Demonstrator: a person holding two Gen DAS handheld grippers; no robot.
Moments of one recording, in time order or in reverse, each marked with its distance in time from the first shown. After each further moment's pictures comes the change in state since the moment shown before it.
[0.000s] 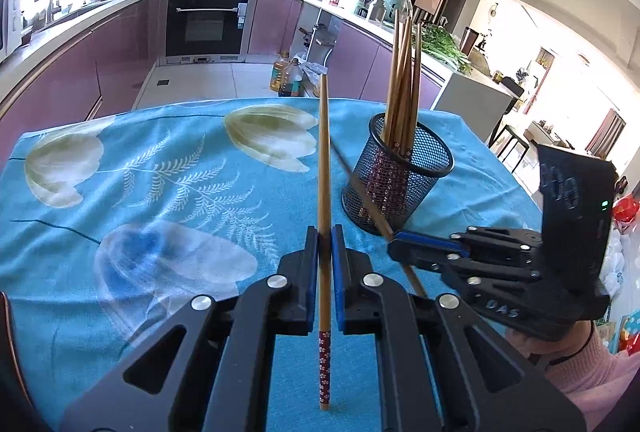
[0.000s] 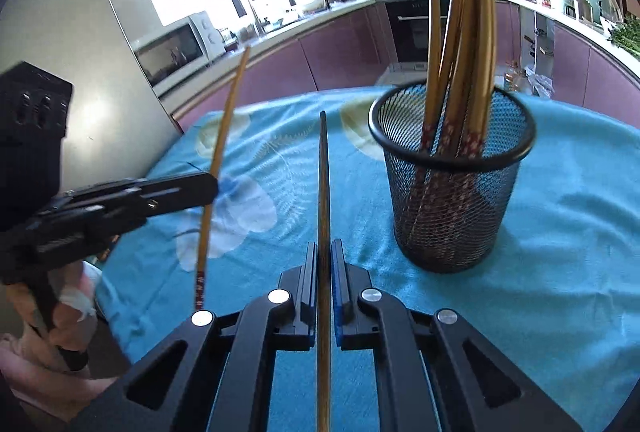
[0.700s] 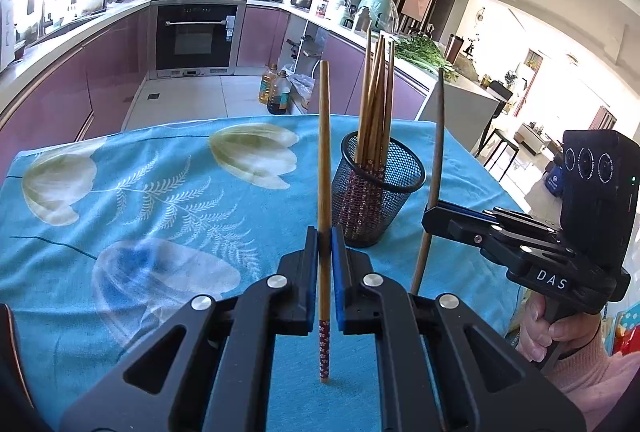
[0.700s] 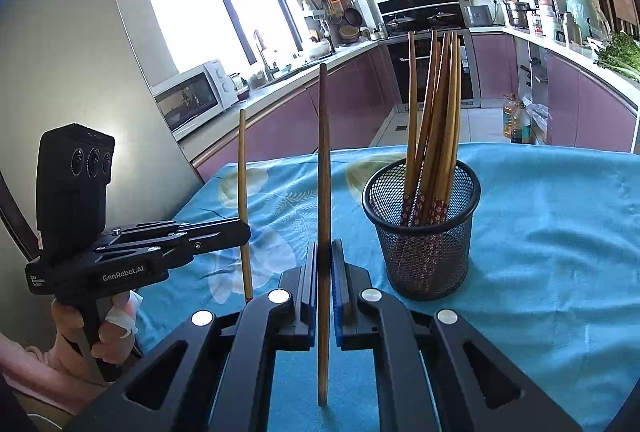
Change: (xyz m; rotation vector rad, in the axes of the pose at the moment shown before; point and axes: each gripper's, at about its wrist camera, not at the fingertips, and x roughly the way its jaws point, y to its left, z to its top) left arm -0.014 -0.015 0.006 0.030 -0.042 -0.033; right arm -0.055 -0.003 0.010 0.009 -0.144 0.028
